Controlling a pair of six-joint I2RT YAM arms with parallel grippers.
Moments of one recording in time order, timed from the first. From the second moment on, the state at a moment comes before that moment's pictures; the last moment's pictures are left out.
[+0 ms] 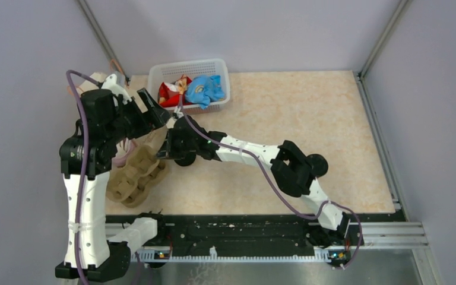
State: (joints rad) left arm -0.08 1.03 1.65 -1.11 0.19 -0.50; right arm 1.10 2.28 1.94 -0.09 -0.21 1.06
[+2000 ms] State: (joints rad) left arm 0.04 1.93 2.22 -0.19 -0.62 0.21; right arm 0.51 1.17 1.62 -0.96 0.10 0.25
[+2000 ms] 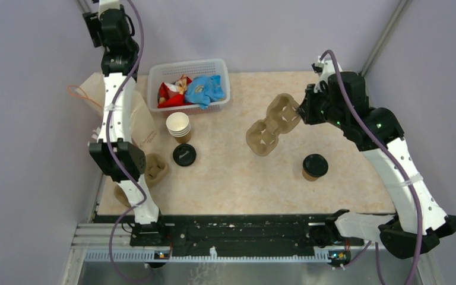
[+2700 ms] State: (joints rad) left arm 0.10 1.87 2.16 -0.71 -0.61 -0.21; right arm 0.49 1.10 1.50 -0.92 0.02 0.34
